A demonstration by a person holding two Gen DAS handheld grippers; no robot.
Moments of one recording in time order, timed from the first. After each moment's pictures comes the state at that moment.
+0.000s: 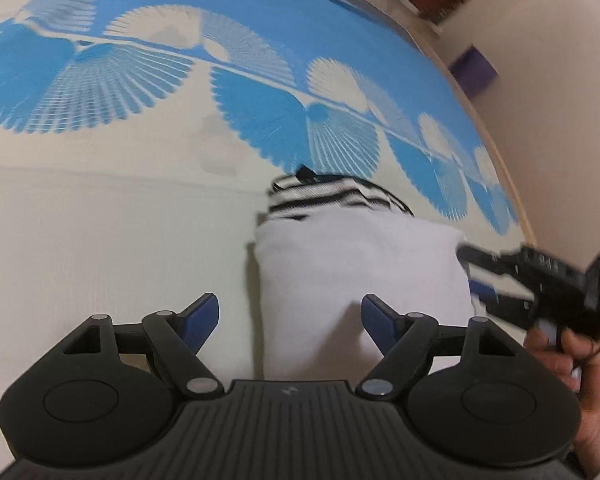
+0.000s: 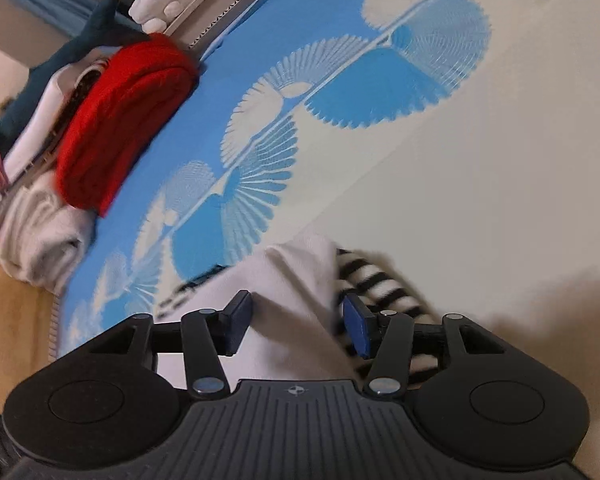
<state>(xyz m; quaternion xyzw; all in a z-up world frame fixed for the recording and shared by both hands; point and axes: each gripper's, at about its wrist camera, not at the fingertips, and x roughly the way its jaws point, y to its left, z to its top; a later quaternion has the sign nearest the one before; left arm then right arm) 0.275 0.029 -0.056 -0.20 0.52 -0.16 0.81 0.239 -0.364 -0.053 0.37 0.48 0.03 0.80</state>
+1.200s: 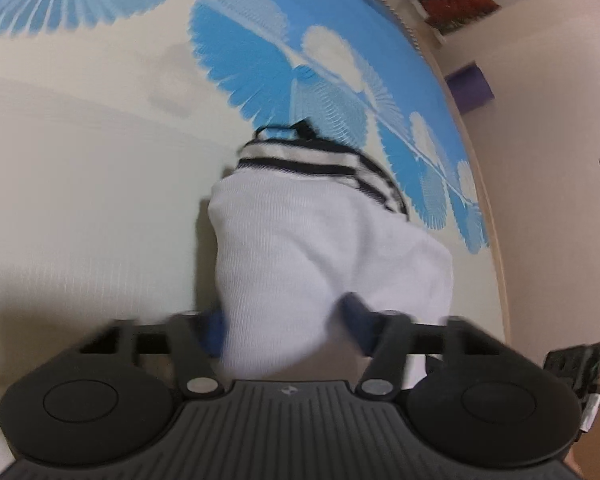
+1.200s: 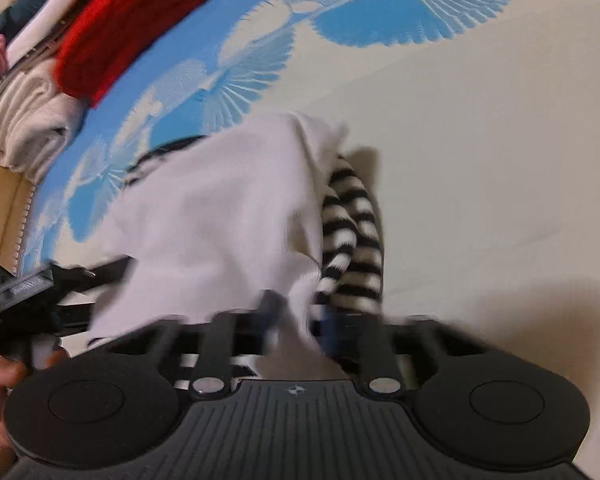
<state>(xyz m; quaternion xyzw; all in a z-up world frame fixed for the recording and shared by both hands) 0.293 -0.005 -0.108 -0.30 0.53 -0.18 0.78 0.201 -0.359 -0.064 0.24 0.57 0.09 0.79</state>
